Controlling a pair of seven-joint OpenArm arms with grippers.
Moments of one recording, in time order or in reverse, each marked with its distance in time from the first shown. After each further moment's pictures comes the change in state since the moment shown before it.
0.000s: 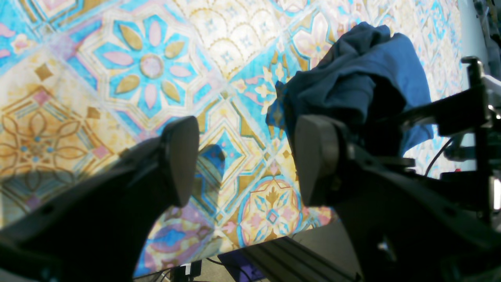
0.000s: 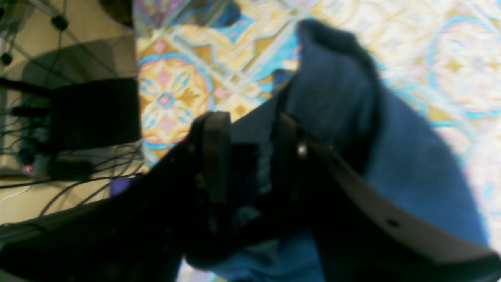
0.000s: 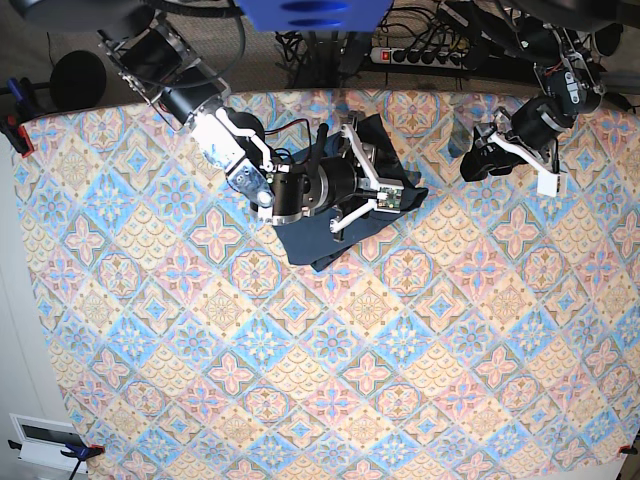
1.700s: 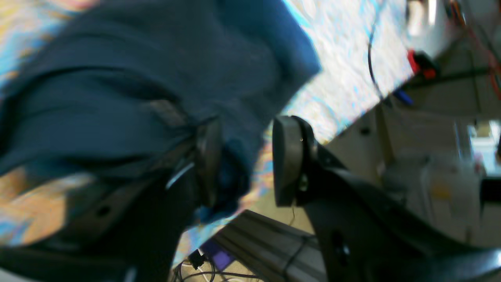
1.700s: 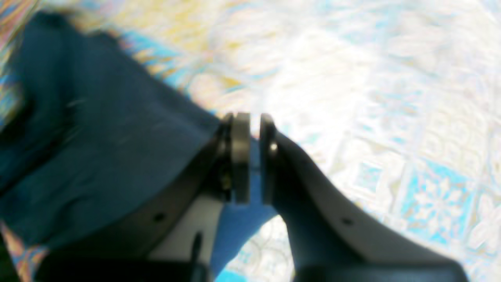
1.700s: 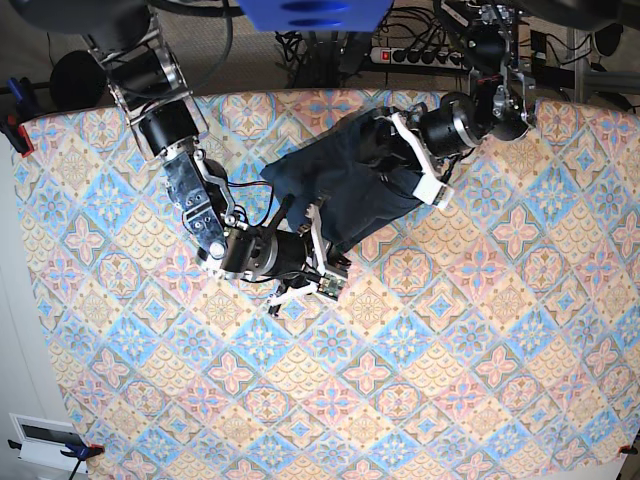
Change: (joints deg) left arm -2.4 -1.0 30.6 7.0 4.7 -0.2 -0.3; right arm 5.2 1.7 14.3 -9.2 -10.6 -0.3 10.7
